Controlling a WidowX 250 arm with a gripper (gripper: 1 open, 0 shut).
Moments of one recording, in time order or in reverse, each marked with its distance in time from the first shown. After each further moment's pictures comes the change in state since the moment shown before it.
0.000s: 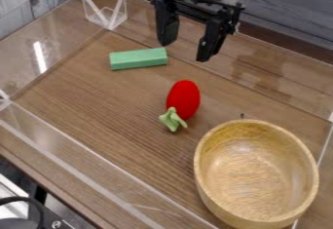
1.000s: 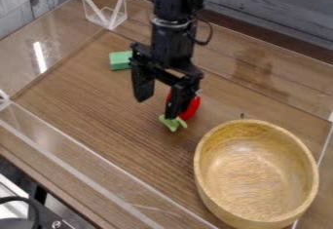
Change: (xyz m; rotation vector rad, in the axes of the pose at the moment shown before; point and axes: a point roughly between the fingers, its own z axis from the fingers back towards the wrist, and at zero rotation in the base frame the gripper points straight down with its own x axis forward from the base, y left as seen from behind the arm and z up) arm -0.036 0.024 -0.075 -0.039 0.070 -0.063
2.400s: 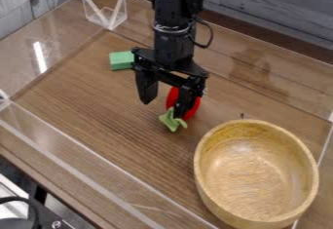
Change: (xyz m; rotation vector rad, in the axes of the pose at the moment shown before) arm 0.017 -0.004 -0.005 -0.007 -0.083 0.092
